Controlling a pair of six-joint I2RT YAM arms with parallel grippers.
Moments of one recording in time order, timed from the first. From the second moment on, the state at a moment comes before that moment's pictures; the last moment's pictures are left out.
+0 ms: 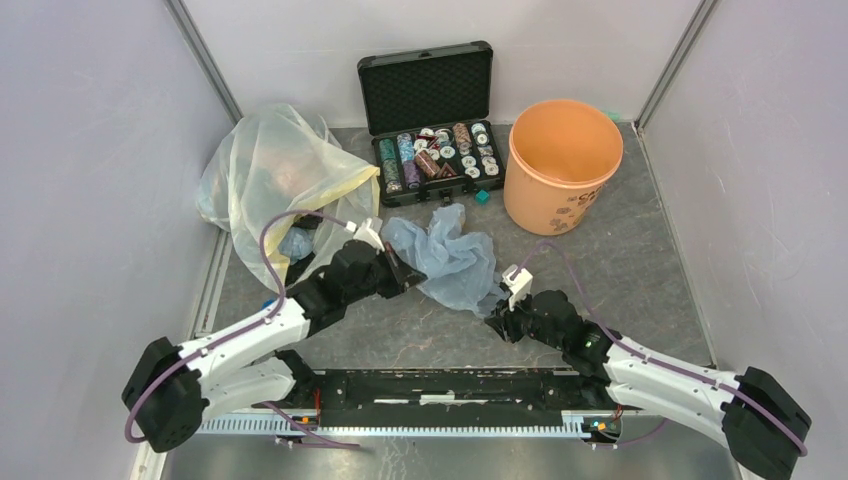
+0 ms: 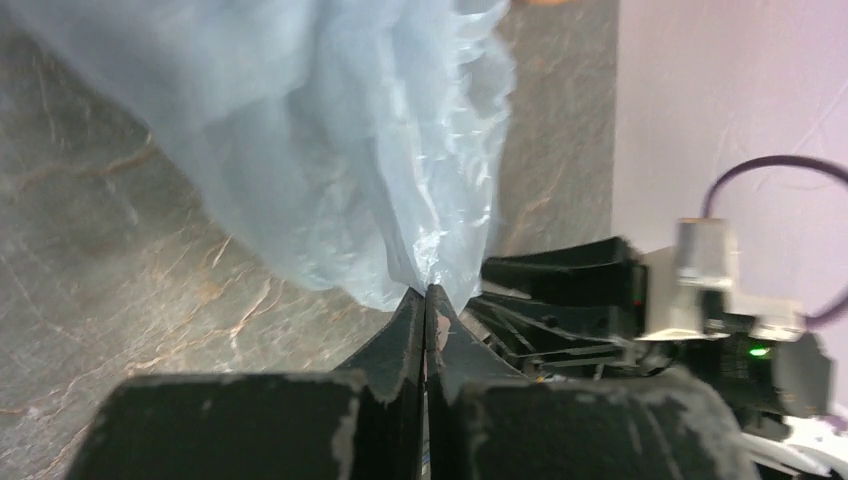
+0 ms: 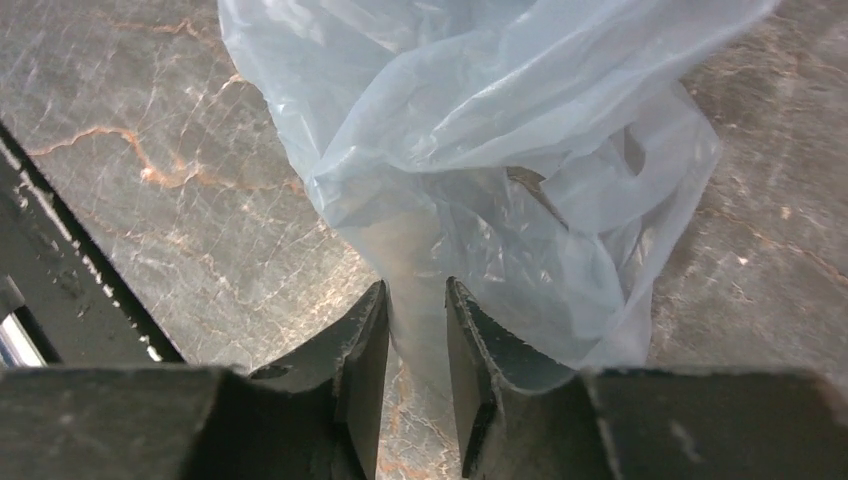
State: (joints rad) left arm -0.77 1.03 0.49 0.05 0.07 -1.05; right arm 0.88 0.76 0.12 0.14 -0.02 0.20
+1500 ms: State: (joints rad) left arm -0.54 0.84 1.08 -0.49 0.33 -0.68; right arm 0.88 0.68 0.32 0.10 0.04 0.18
